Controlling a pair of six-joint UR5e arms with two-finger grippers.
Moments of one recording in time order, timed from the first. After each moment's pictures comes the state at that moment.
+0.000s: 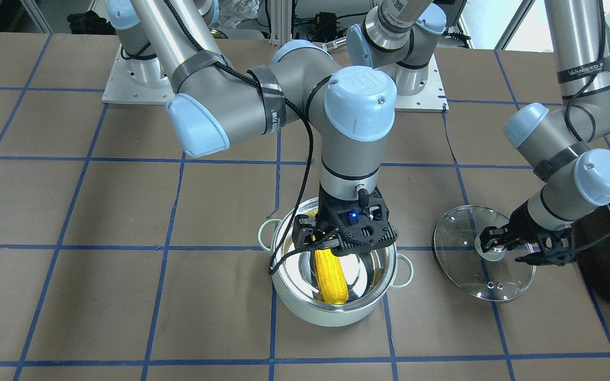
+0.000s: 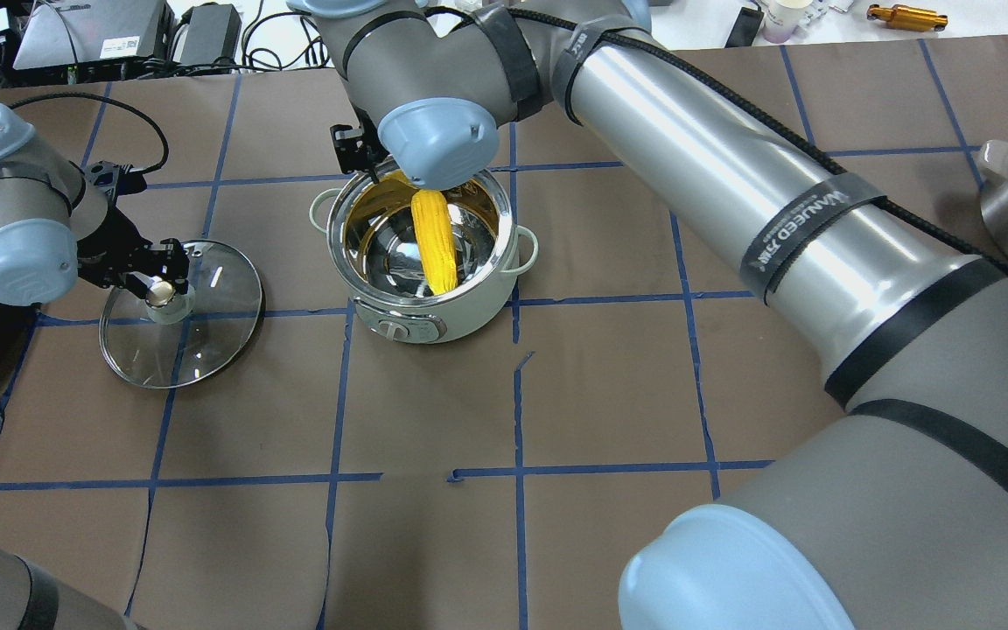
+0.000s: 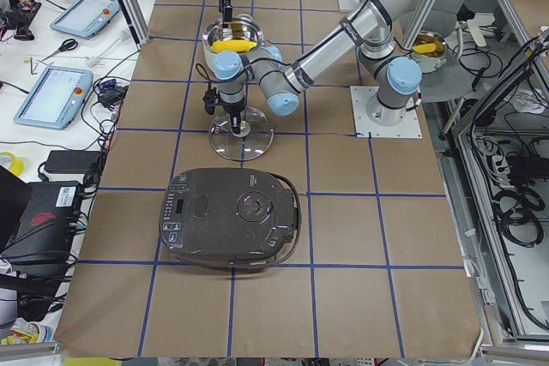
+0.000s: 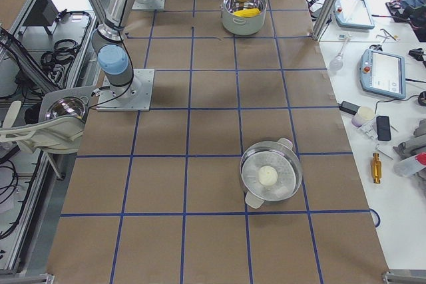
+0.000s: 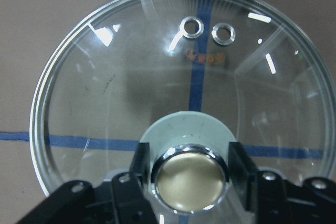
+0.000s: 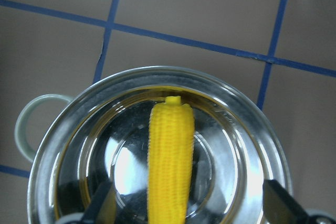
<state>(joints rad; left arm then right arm) -1.14 -1.95 -1.84 -0.93 1.57 0.34 2.05 -0.97 1.09 -1.90 -1.64 0.26</state>
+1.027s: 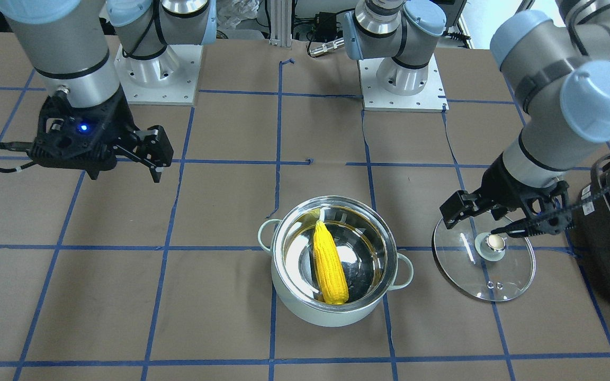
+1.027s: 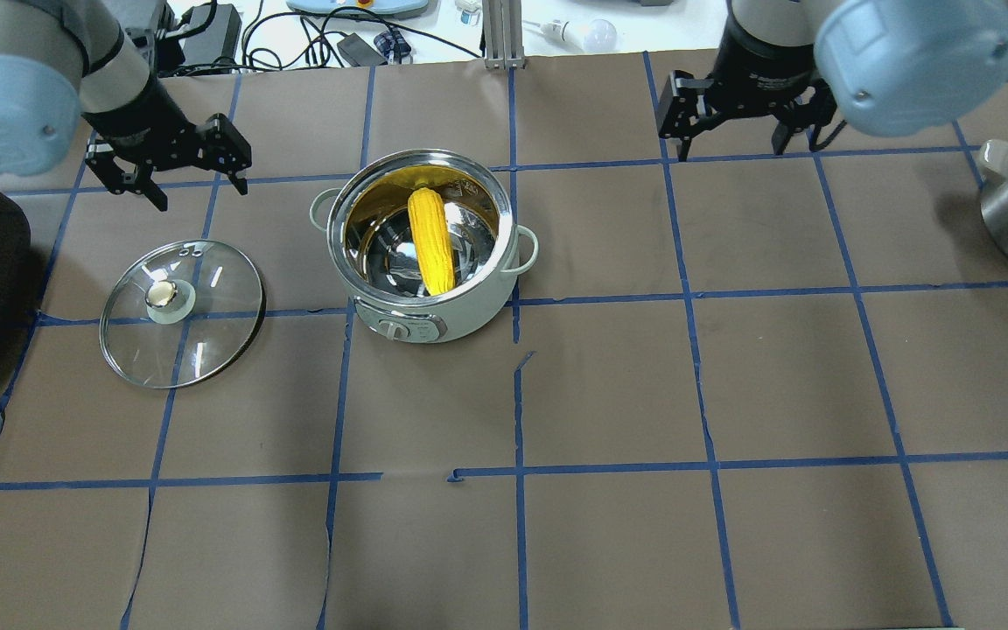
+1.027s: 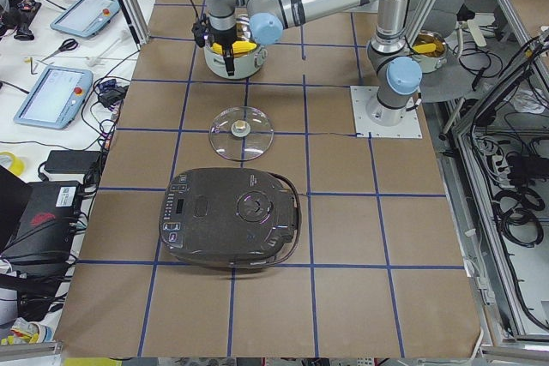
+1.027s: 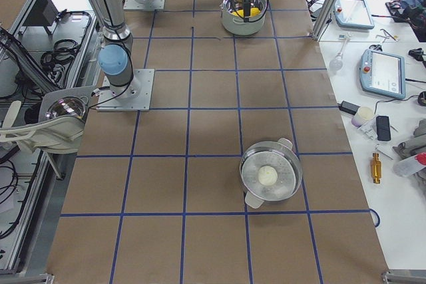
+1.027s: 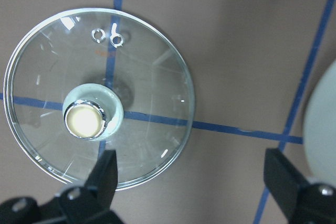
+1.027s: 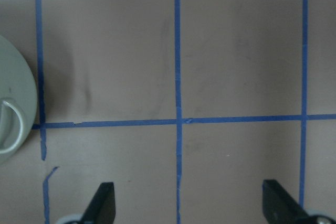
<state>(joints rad) -1.43 -1.78 -1.51 -1.41 1.57 -0.06 1.60 -1.48 1.54 -1.71 -1.63 0.03</state>
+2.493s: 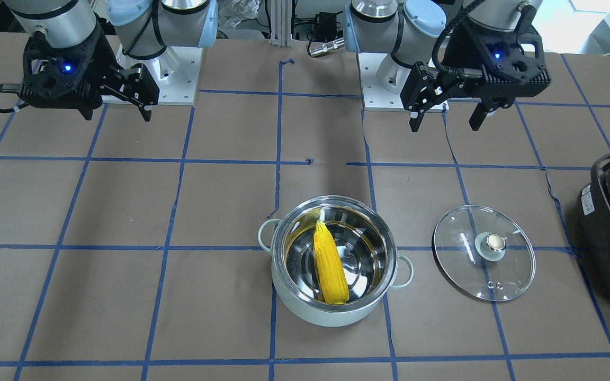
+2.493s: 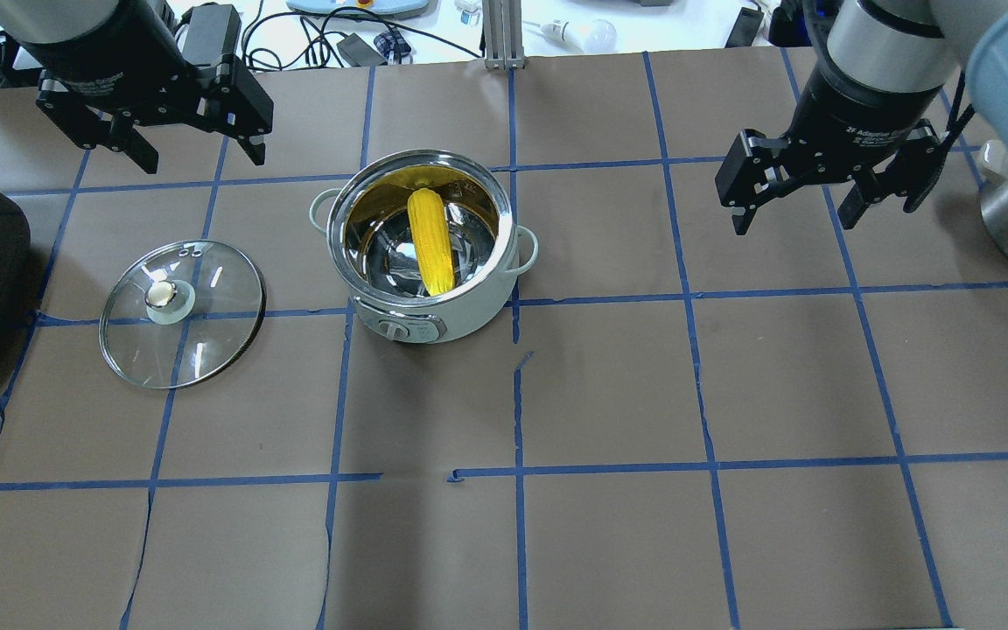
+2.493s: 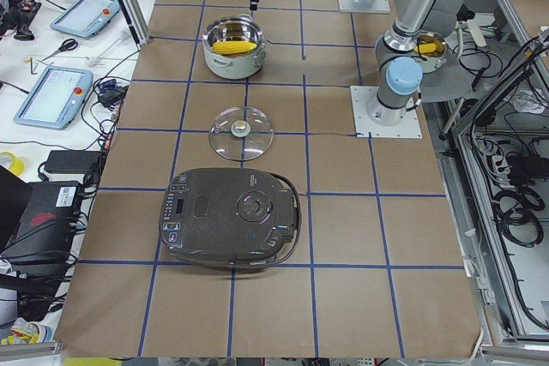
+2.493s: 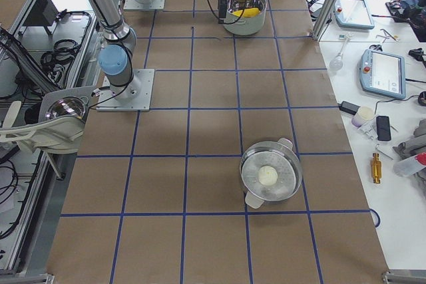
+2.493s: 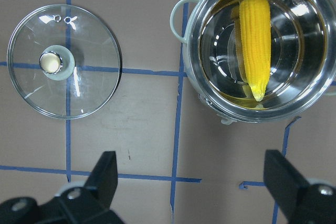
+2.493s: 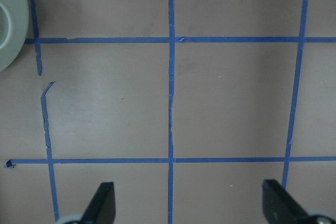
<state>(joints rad) -1.57 -1.55 -1.47 -1.57 1.59 -0.03 1.55 -1.62 1.58 -1.48 -1.58 -0.02</state>
